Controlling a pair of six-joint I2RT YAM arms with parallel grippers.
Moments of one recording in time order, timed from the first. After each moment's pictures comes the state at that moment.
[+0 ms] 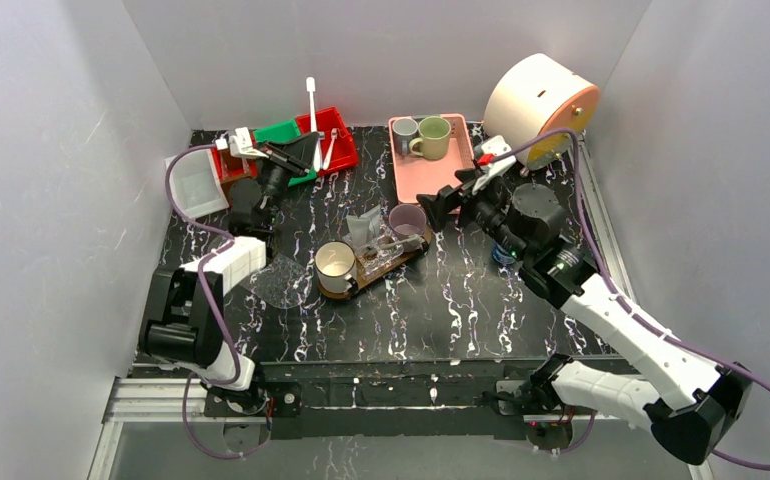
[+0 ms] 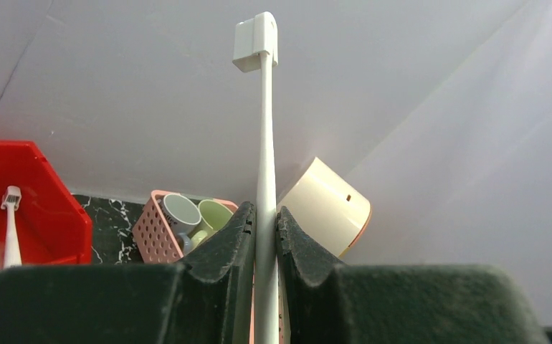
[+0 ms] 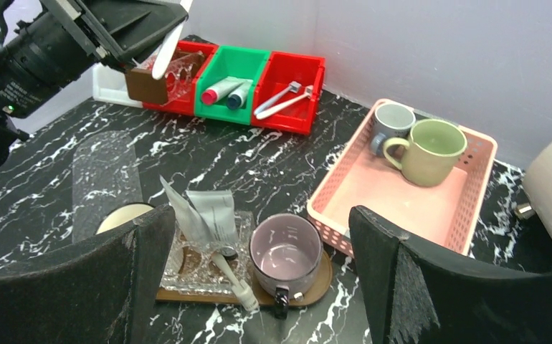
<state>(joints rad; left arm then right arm) -0.18 1.54 0.81 1.10 0.16 -0.82 0.73 0.98 0.98 -0.01 0.06 0.04</state>
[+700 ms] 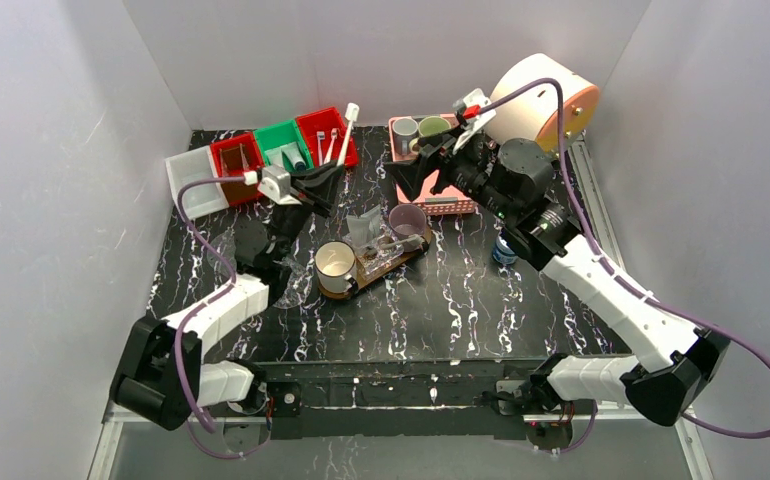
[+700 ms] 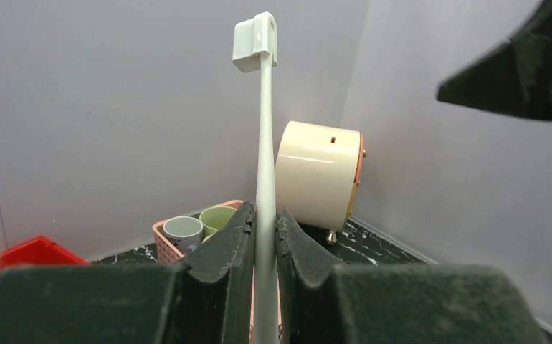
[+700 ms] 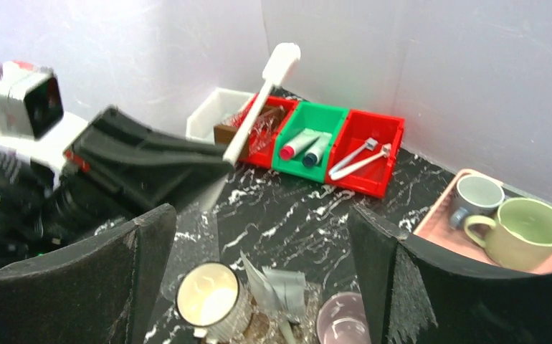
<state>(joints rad) -0.38 1.25 0.60 1.14 0.21 -0.31 0.73 1.21 1.30 -0.03 -0.14 0.15</state>
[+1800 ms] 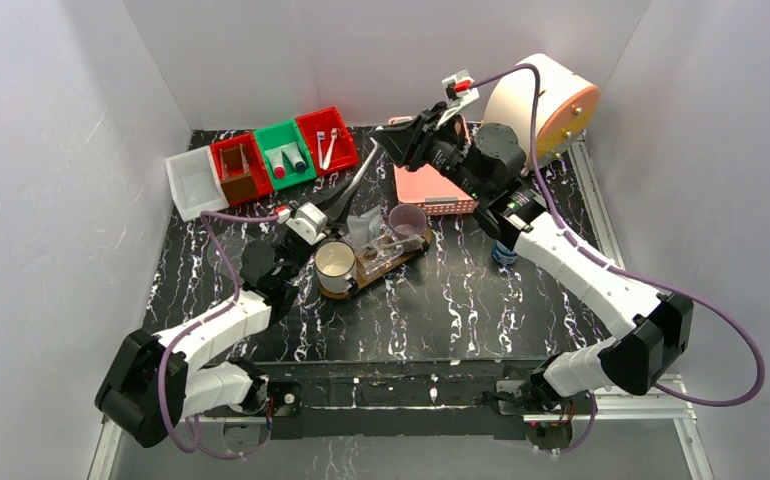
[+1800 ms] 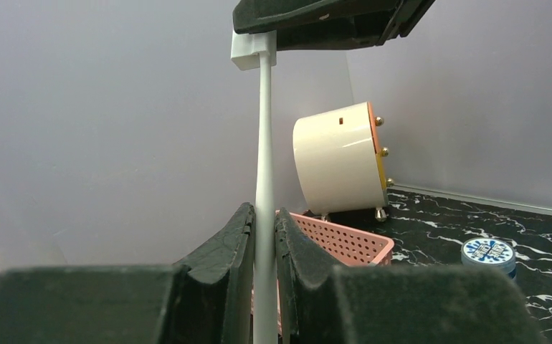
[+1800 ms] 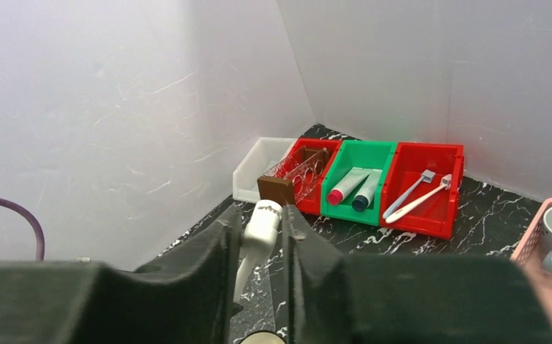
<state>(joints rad) -0.57 1.14 0.52 1.14 0.21 0.19 0.73 1.40 1.39 0.19 -0.15 0.39</state>
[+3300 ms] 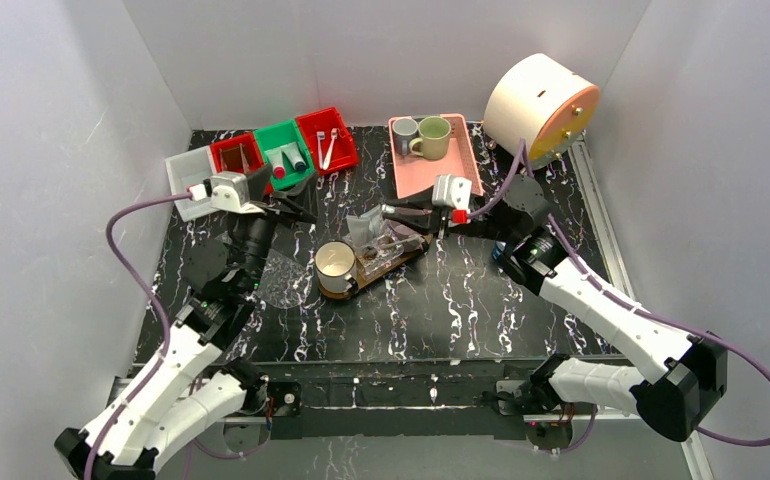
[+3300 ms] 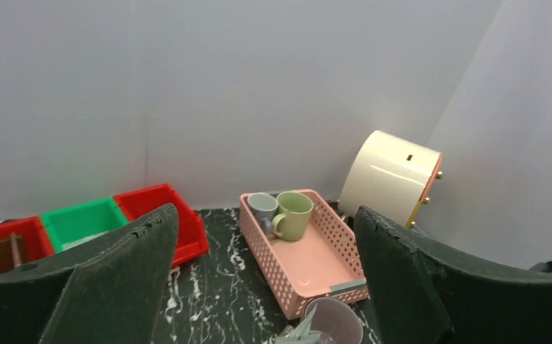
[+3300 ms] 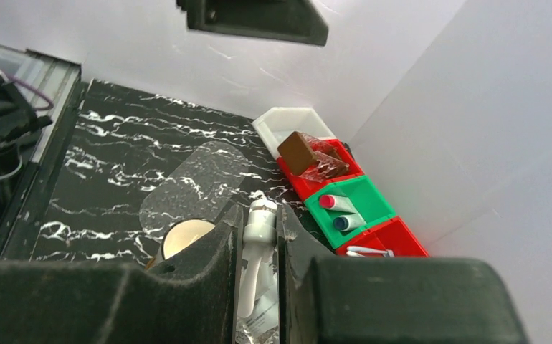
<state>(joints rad) -0.59 0.73 0.75 0.37 -0.26 -0.11 0.73 1.13 1.01 0.30 -0.72 -0.33</state>
